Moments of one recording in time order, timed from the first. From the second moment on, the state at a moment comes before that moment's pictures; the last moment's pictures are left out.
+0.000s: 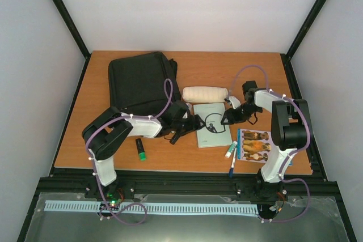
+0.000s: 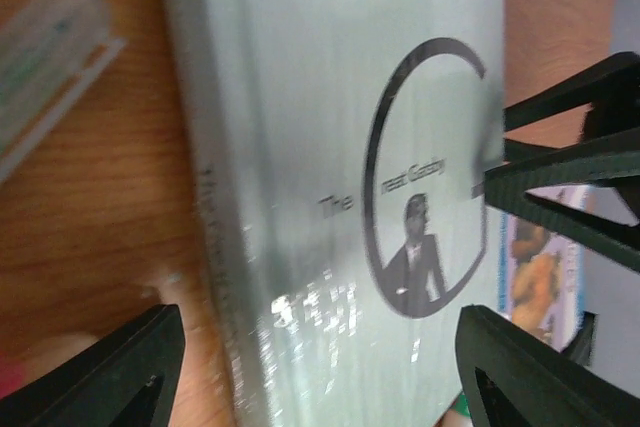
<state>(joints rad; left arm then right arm) -0.81 1.81 0.89 0.14 0.26 -1.03 0.09 1.83 1.07 -0.76 -0.56 -0.32</state>
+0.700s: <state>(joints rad) -0.79 1.86 0.88 0.39 0.43 -1.10 0.07 1.88 1.11 -0.78 -0.66 -0.34</state>
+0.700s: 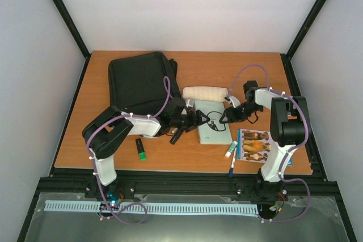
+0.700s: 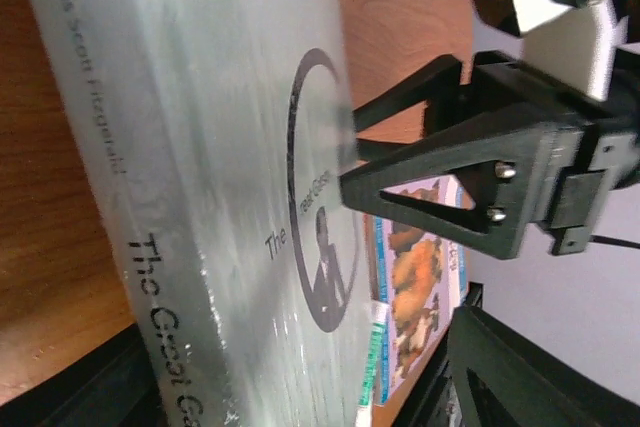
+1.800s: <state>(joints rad) -0.80 1.85 0.90 0.38 0.45 -1.19 0.06 1.90 1.11 -0.79 -0.72 -0.36</state>
